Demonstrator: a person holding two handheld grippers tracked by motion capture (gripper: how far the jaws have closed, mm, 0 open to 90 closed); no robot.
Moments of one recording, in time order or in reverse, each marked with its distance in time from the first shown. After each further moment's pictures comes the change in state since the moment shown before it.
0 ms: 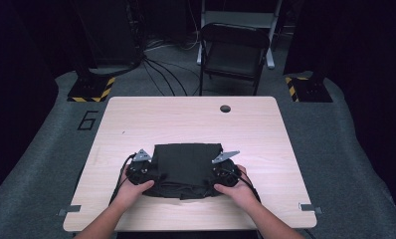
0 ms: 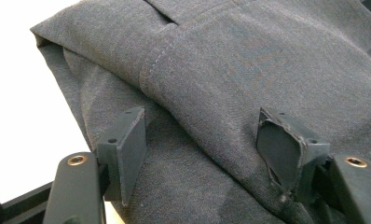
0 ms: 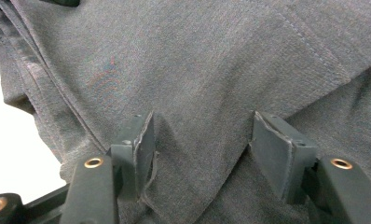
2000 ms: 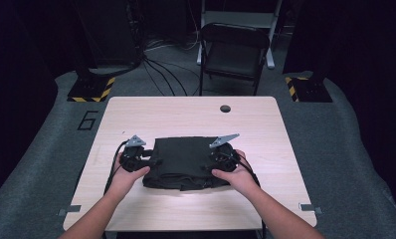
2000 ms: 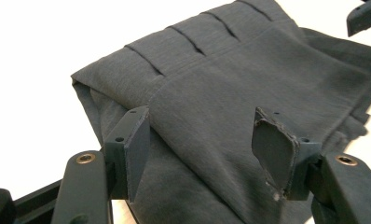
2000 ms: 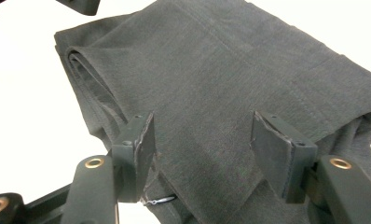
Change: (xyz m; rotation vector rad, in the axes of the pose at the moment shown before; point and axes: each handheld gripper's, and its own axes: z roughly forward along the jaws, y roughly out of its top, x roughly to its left) left arm 0.000 0.043 -0.042 -0.046 0.020 -0.030; right arm 0.001 0.052 -0.034 -0.054 0.032 -0.059
